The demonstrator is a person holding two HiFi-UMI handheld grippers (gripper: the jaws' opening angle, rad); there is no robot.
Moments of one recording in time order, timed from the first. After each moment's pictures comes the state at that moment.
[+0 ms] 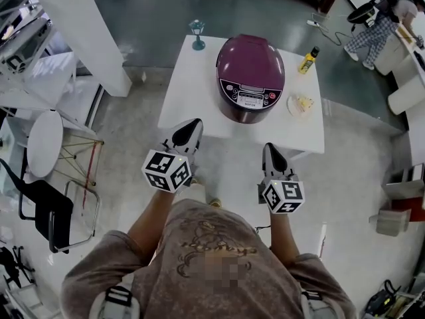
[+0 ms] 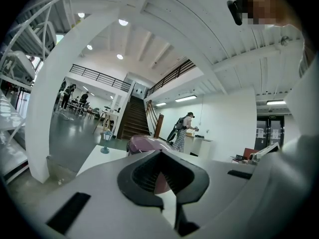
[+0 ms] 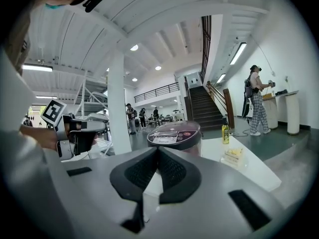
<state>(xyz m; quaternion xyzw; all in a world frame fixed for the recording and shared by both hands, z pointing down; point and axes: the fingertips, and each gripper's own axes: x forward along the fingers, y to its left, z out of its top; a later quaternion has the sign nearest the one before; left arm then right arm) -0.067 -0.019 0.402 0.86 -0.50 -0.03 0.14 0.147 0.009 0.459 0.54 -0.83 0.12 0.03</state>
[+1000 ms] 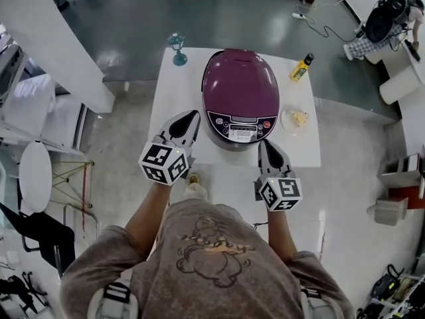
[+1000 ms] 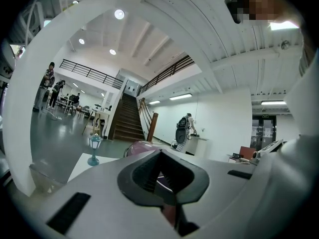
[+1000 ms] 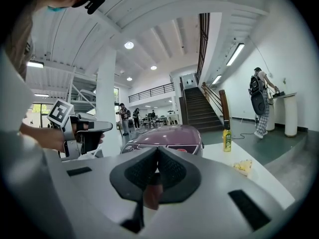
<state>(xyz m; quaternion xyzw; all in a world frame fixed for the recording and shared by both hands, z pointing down) -0.058 -0.175 0.407 0.88 -0.46 -0.02 0.13 0.144 -0.116 0.459 0.56 -0.82 0.12 0.03</state>
